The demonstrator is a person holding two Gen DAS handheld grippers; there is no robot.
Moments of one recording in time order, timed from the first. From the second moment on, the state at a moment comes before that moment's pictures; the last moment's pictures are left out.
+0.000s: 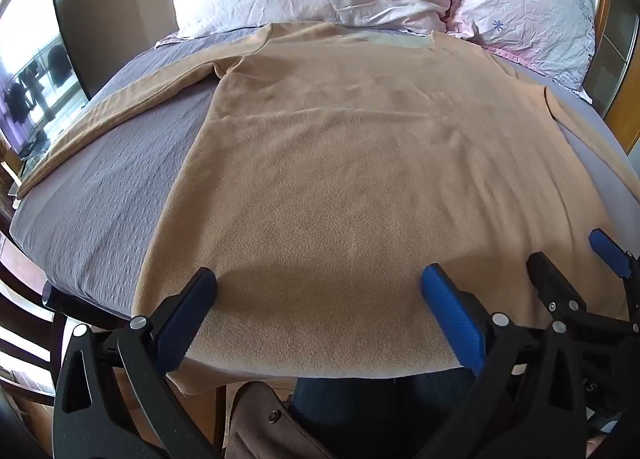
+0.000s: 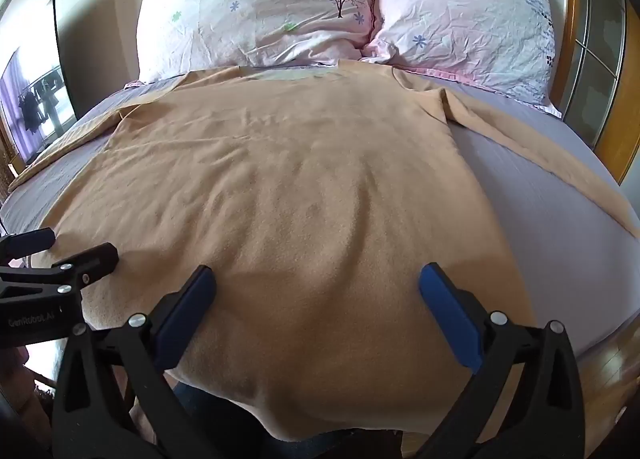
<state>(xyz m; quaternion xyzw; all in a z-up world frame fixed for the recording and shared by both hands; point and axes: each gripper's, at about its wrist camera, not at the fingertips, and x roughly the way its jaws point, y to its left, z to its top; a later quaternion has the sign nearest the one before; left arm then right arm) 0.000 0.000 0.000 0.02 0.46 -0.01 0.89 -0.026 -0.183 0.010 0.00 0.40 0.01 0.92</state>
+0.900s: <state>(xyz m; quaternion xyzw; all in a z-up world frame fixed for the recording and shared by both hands) 0.000 0.000 0.000 0.02 0.46 -0.01 0.89 -0.029 -0.184 0.010 0.00 0.39 0.01 0.92</state>
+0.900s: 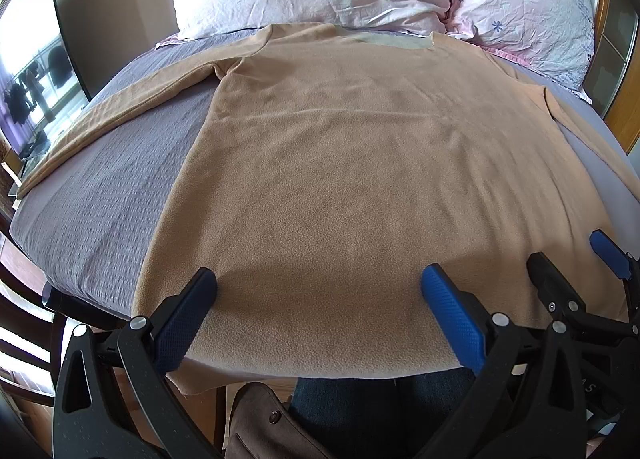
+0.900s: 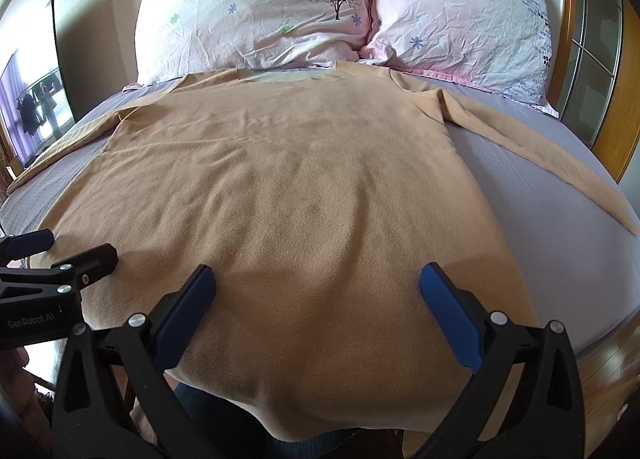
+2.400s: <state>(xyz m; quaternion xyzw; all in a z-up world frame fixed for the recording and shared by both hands) 0.000 0.000 0.000 0.02 0.45 -0.01 0.89 -0.032 -0.186 0.011 0.00 0.39 0.01 0.92</state>
